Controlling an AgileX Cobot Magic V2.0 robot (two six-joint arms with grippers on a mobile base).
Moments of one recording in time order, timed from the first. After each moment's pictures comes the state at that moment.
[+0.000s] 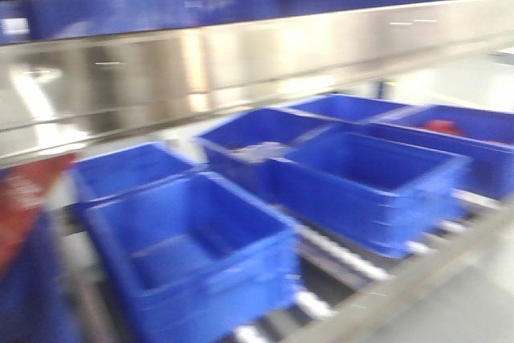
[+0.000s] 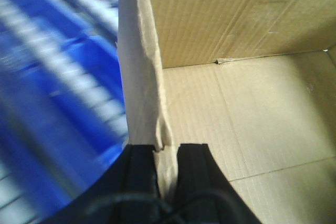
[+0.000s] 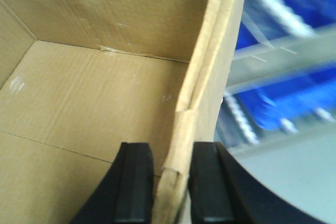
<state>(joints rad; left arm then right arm) -0.46 1.35 -1.86 0.20 1.25 -0.42 0.31 1.17 -1.68 0.20 1.17 -0.03</state>
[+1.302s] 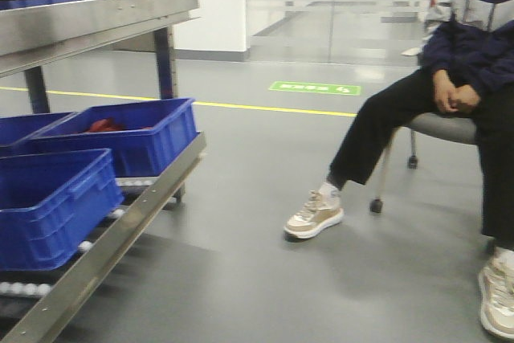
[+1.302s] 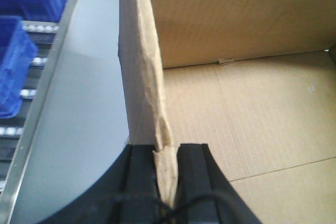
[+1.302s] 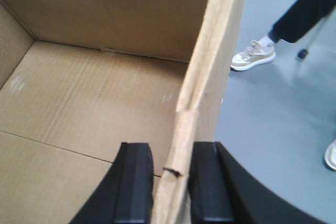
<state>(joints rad) -0.46 1.35 -1.86 0.20 1.25 -0.42 0.31 1.17 -1.68 0.20 1.17 -0.03</state>
